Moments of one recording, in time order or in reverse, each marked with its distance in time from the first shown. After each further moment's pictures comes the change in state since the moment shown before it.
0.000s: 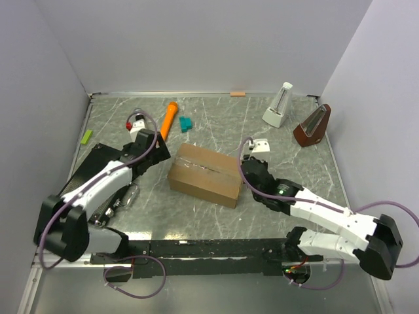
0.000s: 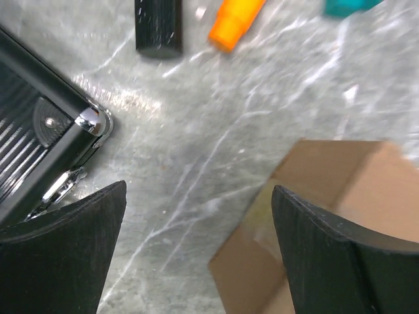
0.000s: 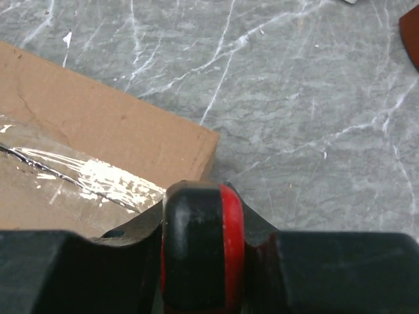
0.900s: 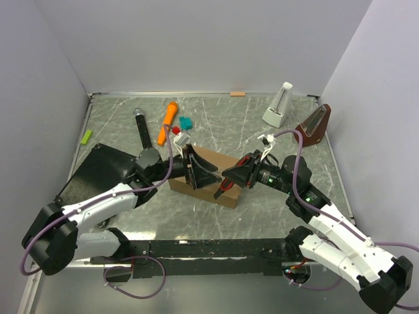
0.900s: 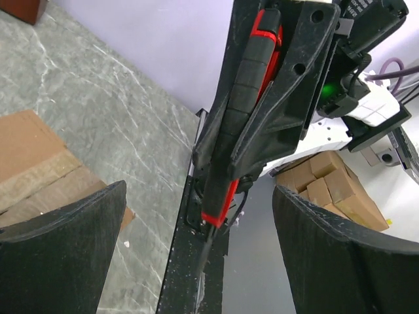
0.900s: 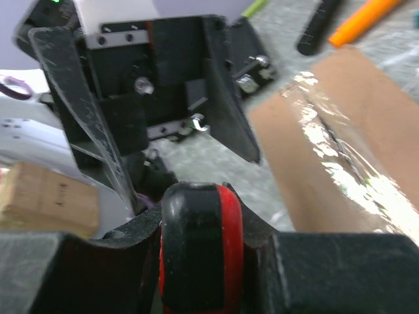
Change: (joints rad) left arm -0.286 -0.154 -0.248 1.001 1.070 -0.097; right arm -0.286 -0.298 -0.089 0.359 -1.205 0.165
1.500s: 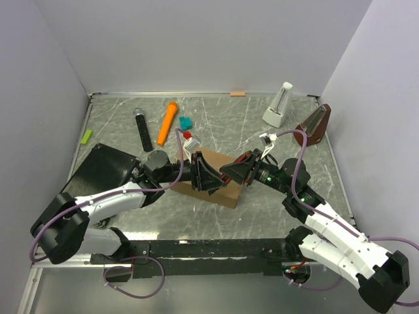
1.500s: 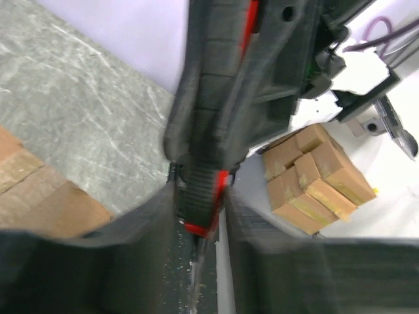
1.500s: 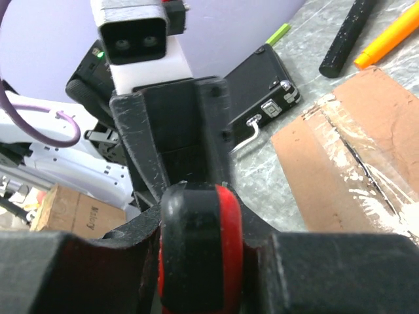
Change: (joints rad) left arm -0.065 0.108 0.000 0.122 0.063 0.002; right arm 0.000 0.035 -0.076 0.233 0.004 0.145
